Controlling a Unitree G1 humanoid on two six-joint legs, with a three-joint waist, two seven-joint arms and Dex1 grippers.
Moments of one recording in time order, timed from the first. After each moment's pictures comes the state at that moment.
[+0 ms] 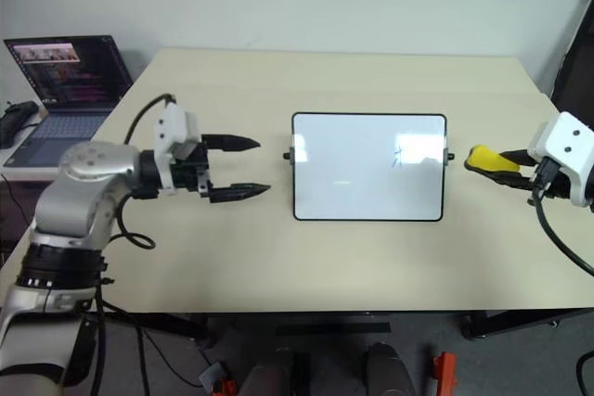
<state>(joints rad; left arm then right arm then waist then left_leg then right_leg) -0.66 0.76 -0.01 0.08 -0.38 0.32 -1.22 -0.33 -1.16 -0.24 -0.02 0.30 0.30 1.09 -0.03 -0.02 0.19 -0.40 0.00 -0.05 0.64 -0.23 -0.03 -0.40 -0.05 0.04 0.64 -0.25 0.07</state>
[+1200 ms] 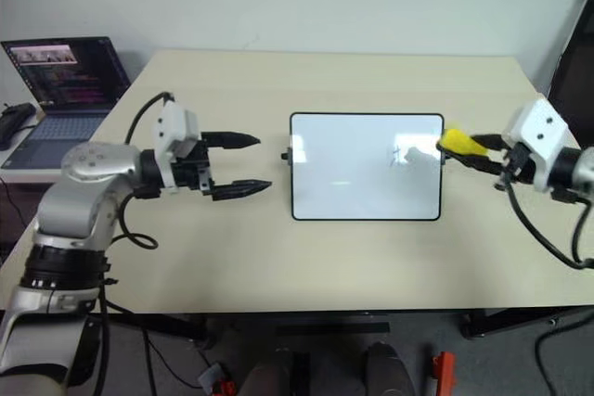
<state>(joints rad) -0.65 0.73 -0.01 0.08 -0.38 0.32 -1.19 -0.53 -0.85 -0.16 -0.03 0.32 0.27 0.97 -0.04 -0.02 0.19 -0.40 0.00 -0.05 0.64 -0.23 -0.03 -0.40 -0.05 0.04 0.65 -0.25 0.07</state>
